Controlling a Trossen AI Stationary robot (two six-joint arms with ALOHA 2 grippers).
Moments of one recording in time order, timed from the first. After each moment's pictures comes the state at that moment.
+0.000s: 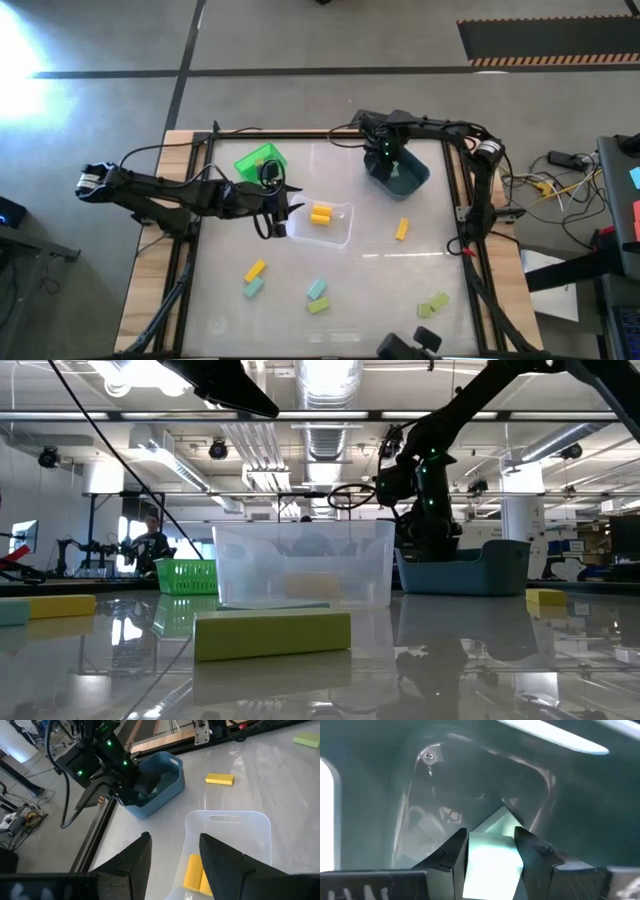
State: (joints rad) left arm -0.11 1.18 0.93 -0.20 -0.43 0.19; right arm -0.69 1.94 1.38 -1.03 0.08 -0.16
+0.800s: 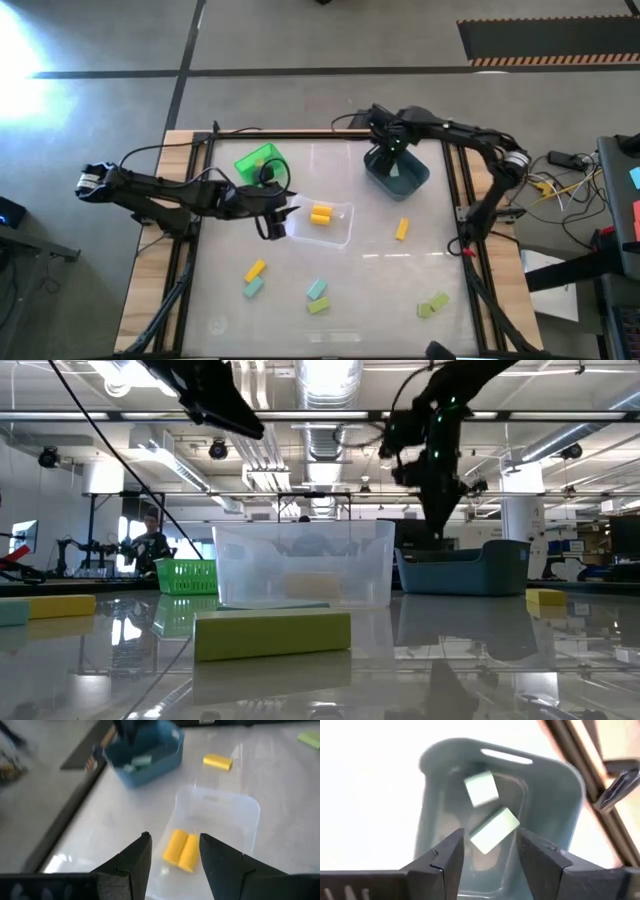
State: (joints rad) left arm -0.12 1.18 0.93 -0.35 -0.43 -0.08; right arm -0.62 1.69 1.37 -1.04 0.09 -0.01
